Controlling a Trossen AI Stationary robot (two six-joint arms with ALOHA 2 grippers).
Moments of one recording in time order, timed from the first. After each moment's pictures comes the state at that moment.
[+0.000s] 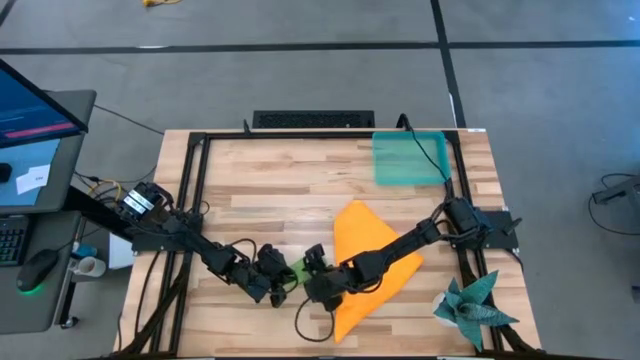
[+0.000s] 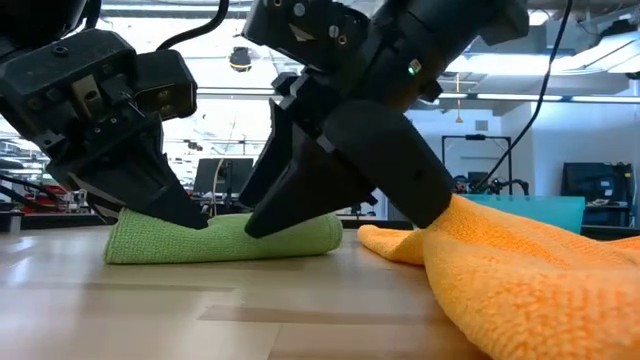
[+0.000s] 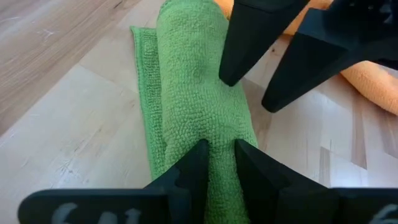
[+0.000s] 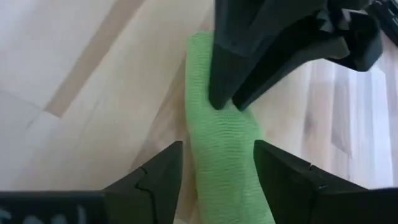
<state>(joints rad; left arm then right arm) -0.58 1.75 0.63 0.29 -0.48 -0.90 0.42 2.15 1.41 -0.14 0.39 -0.32</state>
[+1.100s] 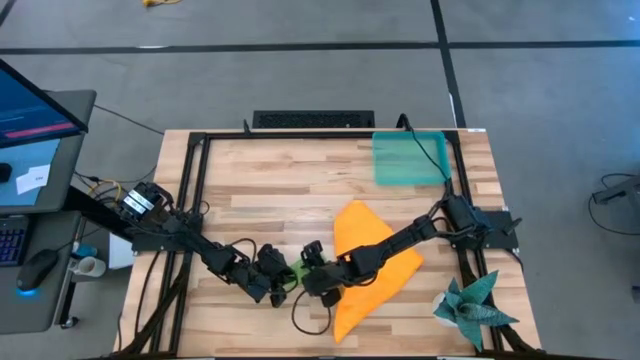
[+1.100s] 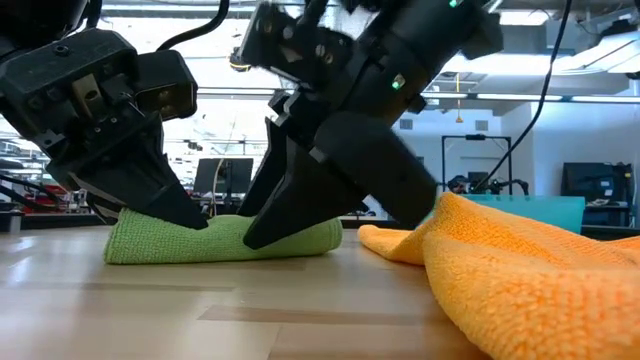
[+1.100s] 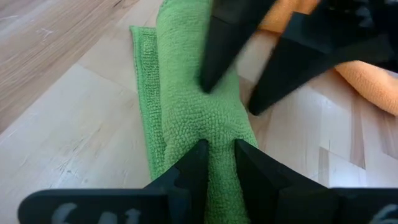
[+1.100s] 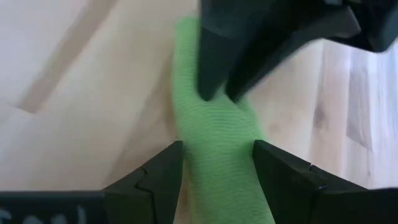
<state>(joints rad) -0.58 1.75 0.63 0.31 -0.48 -0.90 0.38 2.16 1.41 -0.14 0.31 -0.30</state>
